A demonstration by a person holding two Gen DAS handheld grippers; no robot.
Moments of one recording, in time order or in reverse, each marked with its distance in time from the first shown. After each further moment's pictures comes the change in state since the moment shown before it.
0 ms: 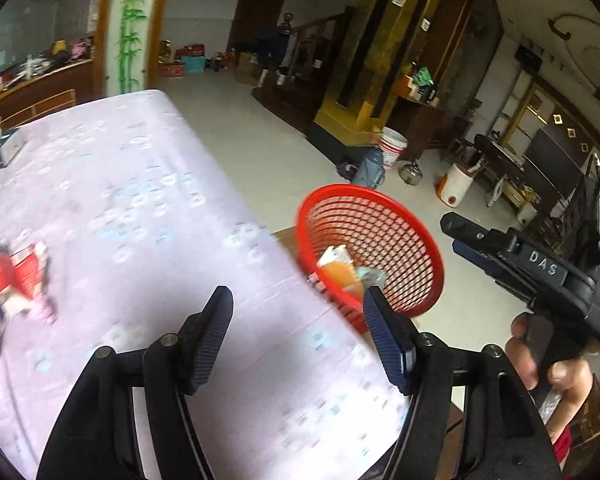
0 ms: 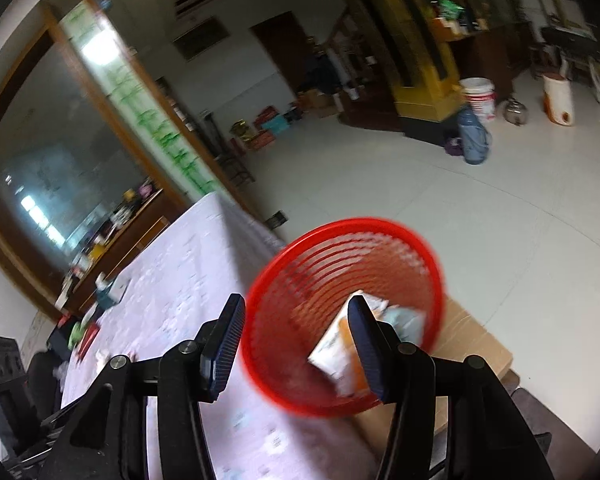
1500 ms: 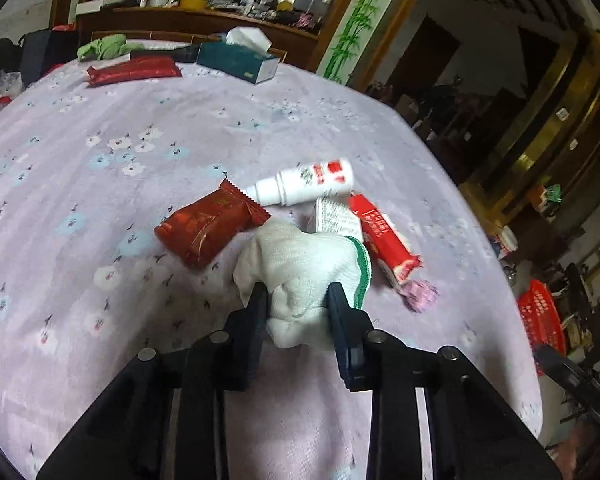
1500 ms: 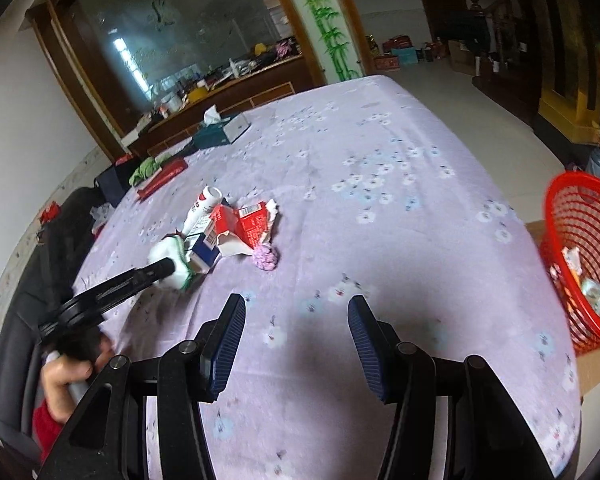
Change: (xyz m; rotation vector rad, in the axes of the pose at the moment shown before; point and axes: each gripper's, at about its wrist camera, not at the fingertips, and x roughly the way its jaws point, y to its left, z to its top) left arm -0.102 0.294 -0.084 -0.465 -0.126 0.302; right arm 0.085 0.221 -0.137 -0.429 0.333 0.209
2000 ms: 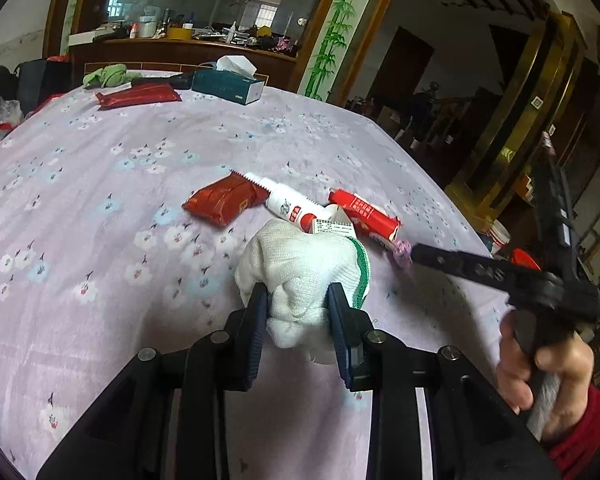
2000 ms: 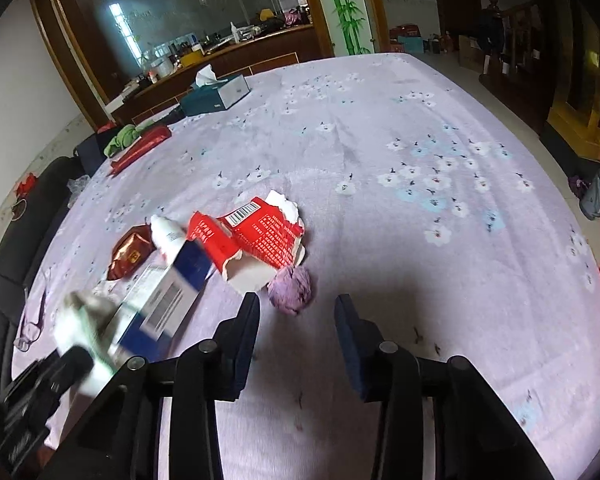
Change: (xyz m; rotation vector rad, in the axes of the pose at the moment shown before) left arm -0.044 0.007 -0.041 0.081 -0.071 -0.021; right arm 0.102 0.035 0.023 -0.060 0.082 -0.070
